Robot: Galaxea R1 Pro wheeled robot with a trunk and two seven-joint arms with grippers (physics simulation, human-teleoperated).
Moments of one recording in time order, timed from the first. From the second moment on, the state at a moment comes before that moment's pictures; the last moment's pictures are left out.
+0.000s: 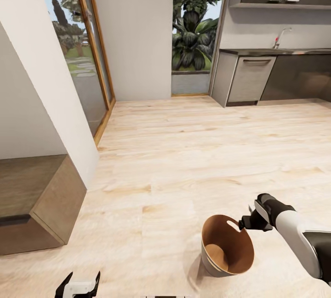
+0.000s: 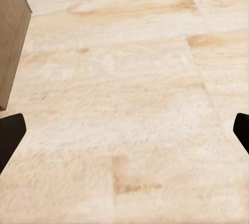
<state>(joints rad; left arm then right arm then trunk) 0.06 0.01 0.19 -0.97 -0.07 -0.37 -0.11 -1.01 -0.24 0.04 -0.08 0.06 0.80 0.16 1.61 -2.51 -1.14</state>
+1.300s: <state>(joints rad) 0.06 0.01 0.19 -0.98 -0.07 -0.37 -0.11 -1.03 -0.28 0.04 -0.09 0.06 0.90 0.26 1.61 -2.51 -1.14</state>
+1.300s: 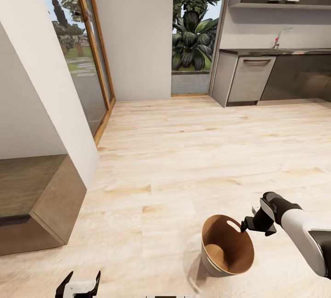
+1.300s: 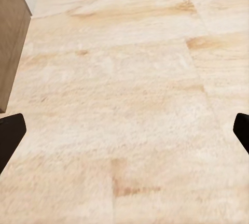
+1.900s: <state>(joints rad) 0.06 0.01 0.19 -0.98 -0.07 -0.37 -0.11 -1.03 -0.28 0.04 -0.09 0.06 0.90 0.27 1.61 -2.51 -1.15</state>
